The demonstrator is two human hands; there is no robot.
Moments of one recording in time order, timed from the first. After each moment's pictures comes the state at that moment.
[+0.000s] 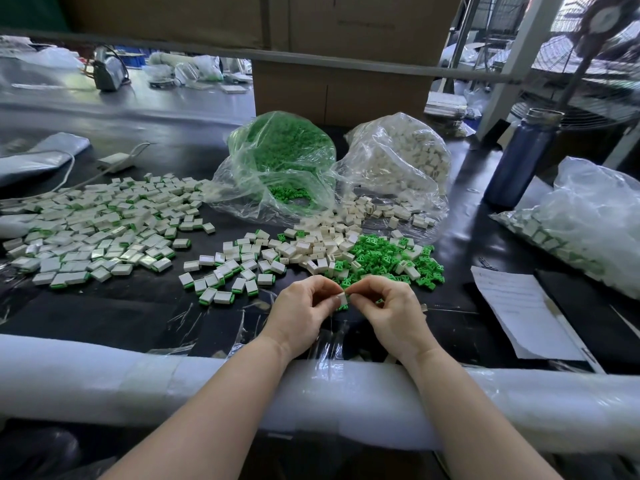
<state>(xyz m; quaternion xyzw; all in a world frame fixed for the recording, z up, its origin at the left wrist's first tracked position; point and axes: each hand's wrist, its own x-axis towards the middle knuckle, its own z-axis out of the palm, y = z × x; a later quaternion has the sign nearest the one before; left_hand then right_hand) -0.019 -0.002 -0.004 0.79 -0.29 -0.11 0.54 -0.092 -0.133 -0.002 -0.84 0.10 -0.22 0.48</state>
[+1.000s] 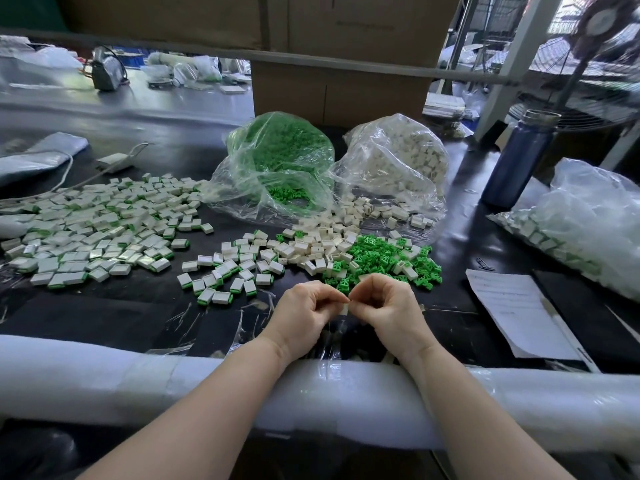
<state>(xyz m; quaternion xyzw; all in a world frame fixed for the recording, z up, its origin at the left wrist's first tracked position) -0.022 -0.002 -0.004 0.79 -0.35 -0.07 0.50 -0.094 -0.134 0.002 -0.81 0.11 -0.18 0.55</state>
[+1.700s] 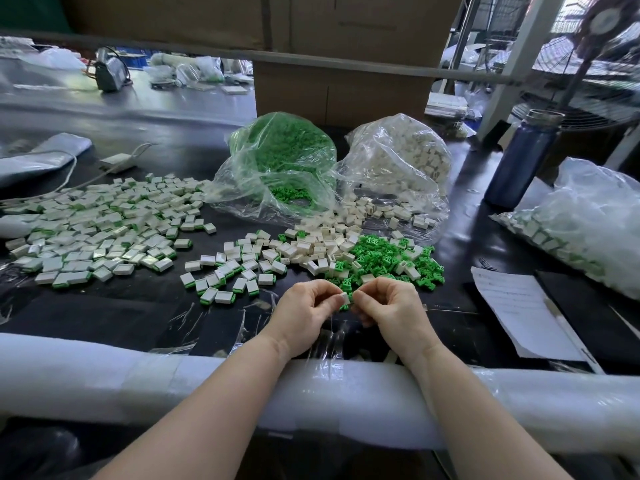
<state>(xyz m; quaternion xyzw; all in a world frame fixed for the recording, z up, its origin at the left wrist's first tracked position) -0.020 0.000 -0.002 0.79 -0.31 -0.12 0.51 -0.092 -0.133 -0.001 -0.77 0.15 -0.17 0.60</state>
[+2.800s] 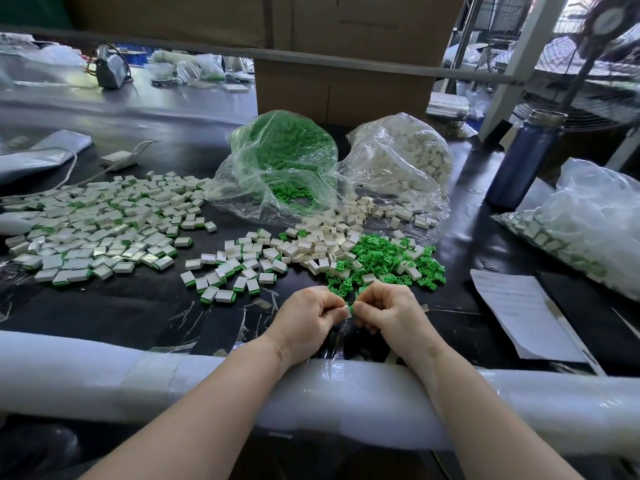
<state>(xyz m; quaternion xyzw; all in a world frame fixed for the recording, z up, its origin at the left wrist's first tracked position) -0.022 -0.001 -0.004 0.82 -0.38 -0.07 0.43 -0.096 -0.135 0.003 -0.81 0.13 -0.11 0.56</state>
